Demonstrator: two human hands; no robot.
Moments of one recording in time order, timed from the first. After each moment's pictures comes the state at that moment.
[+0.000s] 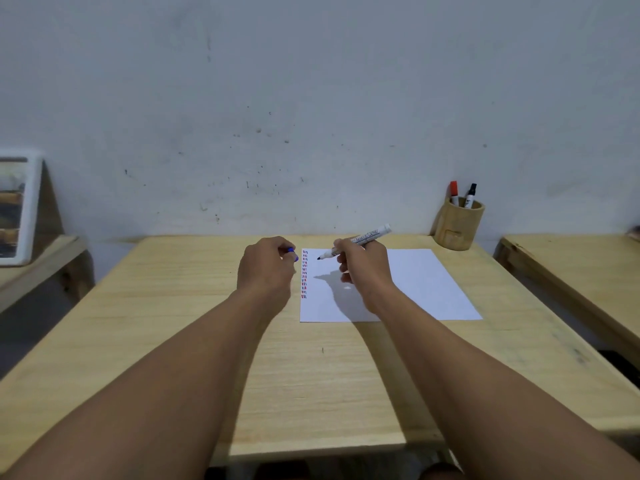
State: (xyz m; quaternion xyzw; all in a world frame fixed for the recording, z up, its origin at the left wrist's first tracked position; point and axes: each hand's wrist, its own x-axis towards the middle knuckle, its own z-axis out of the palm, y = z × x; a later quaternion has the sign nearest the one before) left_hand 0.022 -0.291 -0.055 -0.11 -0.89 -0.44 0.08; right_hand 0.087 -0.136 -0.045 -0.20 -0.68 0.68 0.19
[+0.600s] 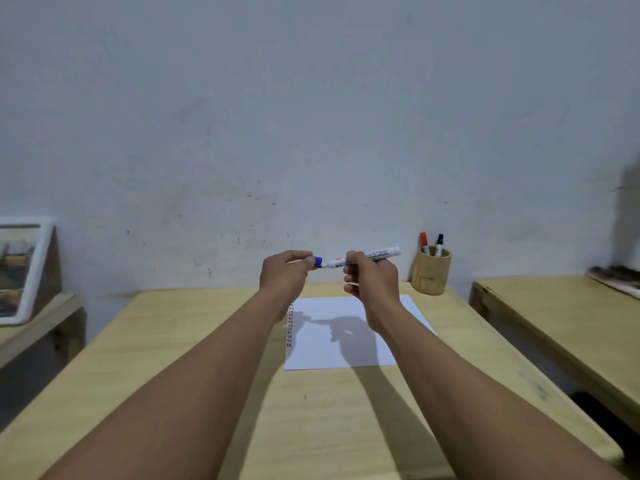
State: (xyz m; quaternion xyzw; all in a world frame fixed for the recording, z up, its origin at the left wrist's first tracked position) left_hand 0.057 -0.243 0.027 -0.08 -0.73 -0.68 -0.01; right_hand 0.120 -0.114 0.021 -0.16 -0.57 0.76 0.27
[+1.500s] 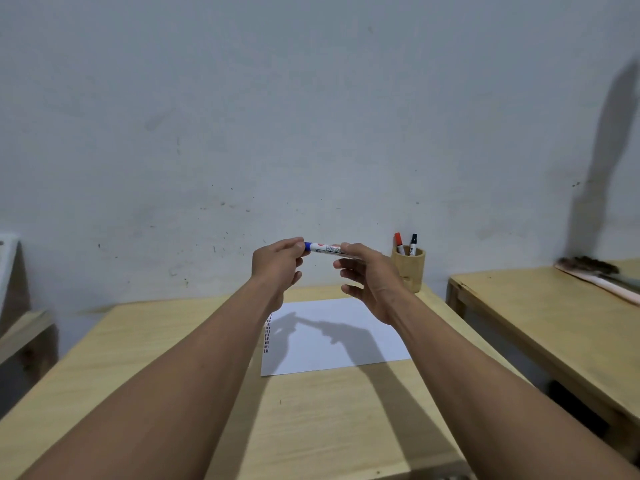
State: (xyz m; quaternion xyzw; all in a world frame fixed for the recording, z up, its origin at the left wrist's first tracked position) left_hand 0.070 -0.210 0.054 -0.08 -0.65 -0.76 -0.06; right_hand 0.149 -0.065 0.040 -0.11 -0.58 0.79 0.16
